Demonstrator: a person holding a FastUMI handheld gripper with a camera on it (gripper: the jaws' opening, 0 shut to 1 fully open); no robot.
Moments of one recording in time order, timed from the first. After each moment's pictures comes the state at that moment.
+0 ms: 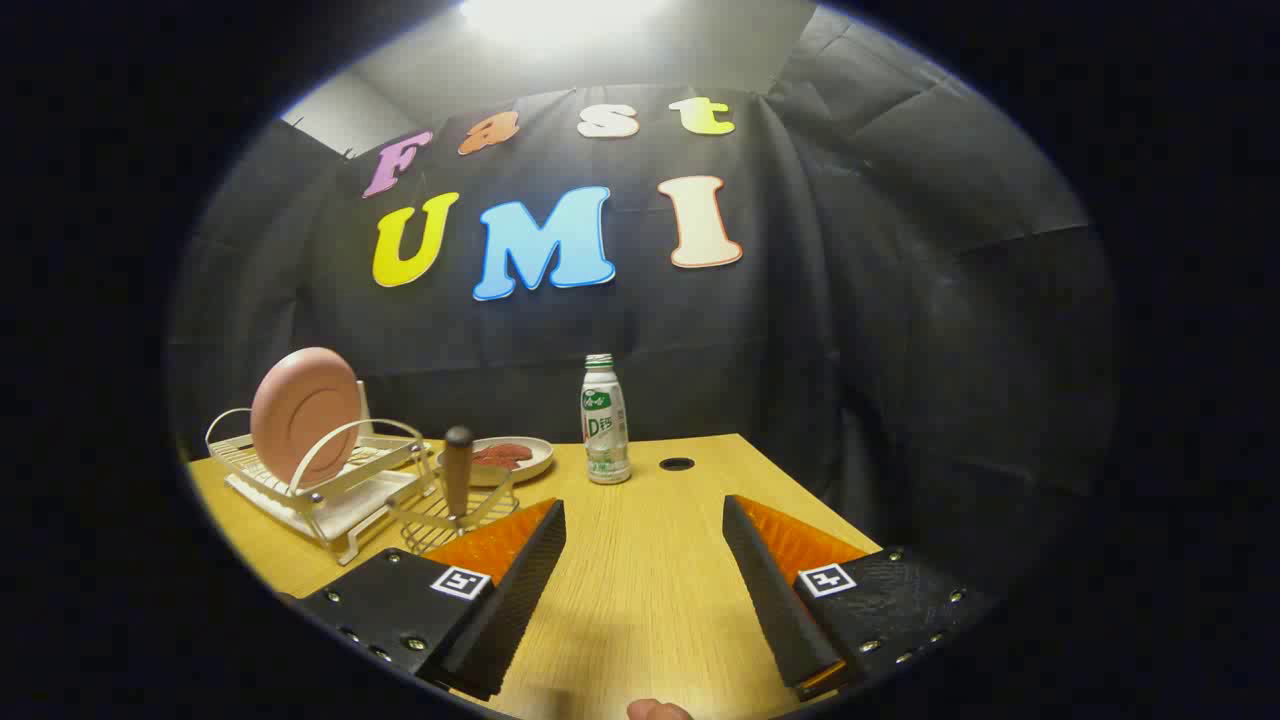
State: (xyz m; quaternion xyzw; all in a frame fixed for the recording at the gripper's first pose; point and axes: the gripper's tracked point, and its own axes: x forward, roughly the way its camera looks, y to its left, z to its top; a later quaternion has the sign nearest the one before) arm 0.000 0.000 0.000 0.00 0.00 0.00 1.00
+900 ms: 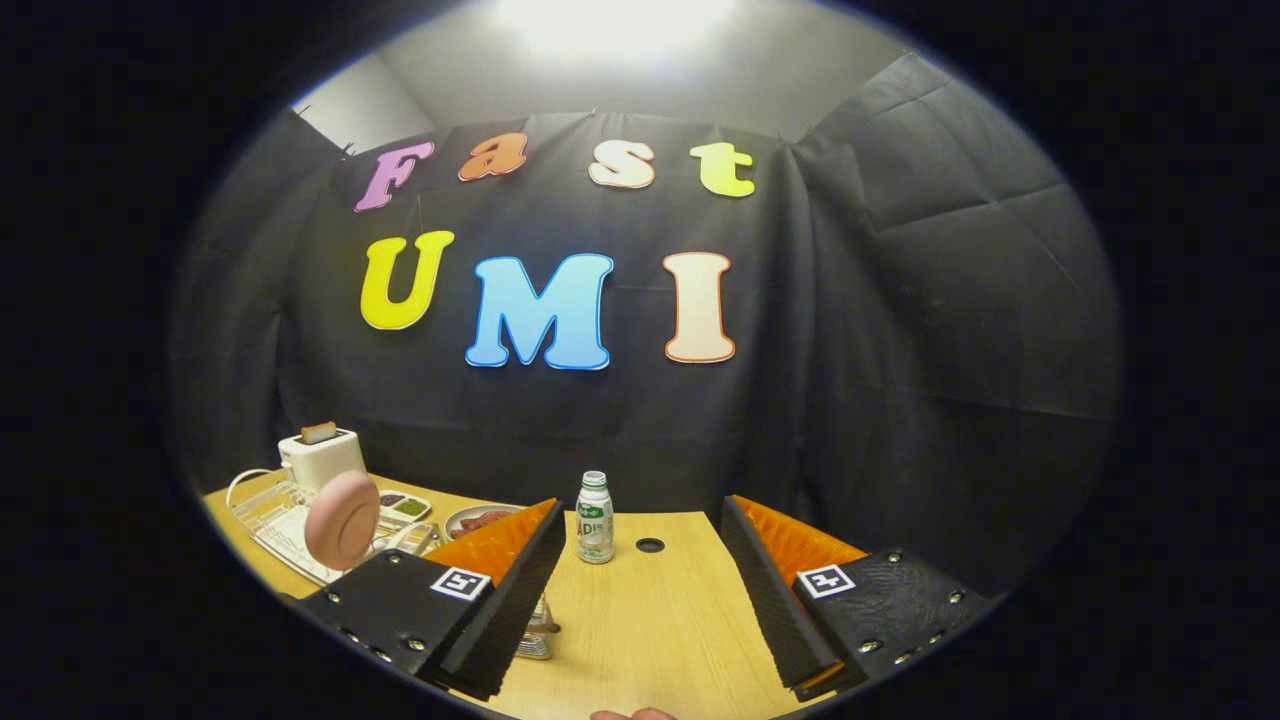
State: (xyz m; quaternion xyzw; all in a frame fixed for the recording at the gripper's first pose) arm -0.064 0.045 0.206 -0.03 0.00 -0.03 1.00
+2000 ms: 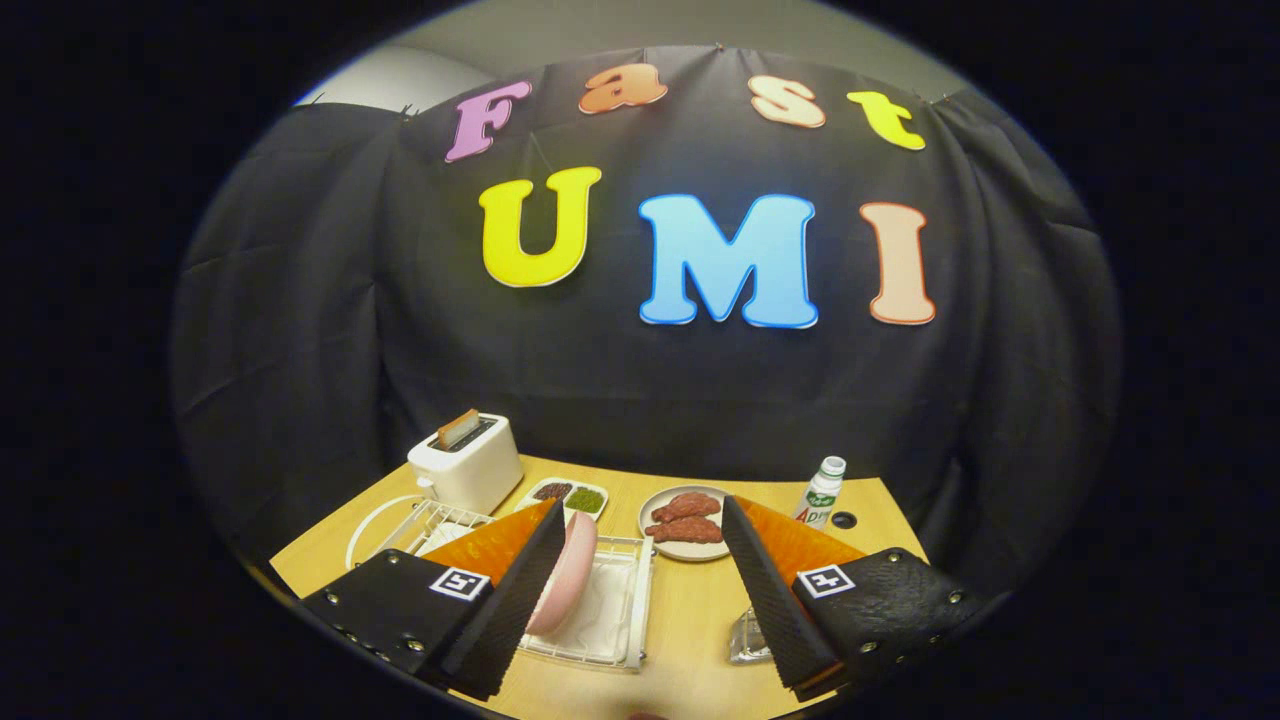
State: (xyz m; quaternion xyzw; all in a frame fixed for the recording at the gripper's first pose) arm 0.001 0.311 0.199 -0.04 0.15 0.12 0.98
